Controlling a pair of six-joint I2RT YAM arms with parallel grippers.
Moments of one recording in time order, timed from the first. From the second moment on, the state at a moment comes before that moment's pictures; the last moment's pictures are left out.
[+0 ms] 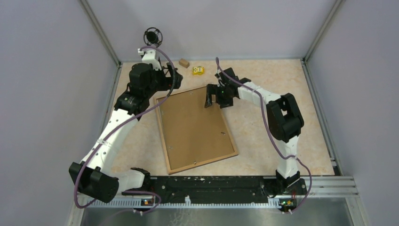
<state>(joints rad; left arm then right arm) -0.32 1.22 1.25 -0.32 0.04 -0.34 0.53 2.04 1.55 -0.49 -0.29 0.45</state>
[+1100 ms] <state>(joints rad) -0.30 1.14 1.25 -0.31 0.06 -0.36 1.32 1.64 1.09 -0.27 0.16 0.42</state>
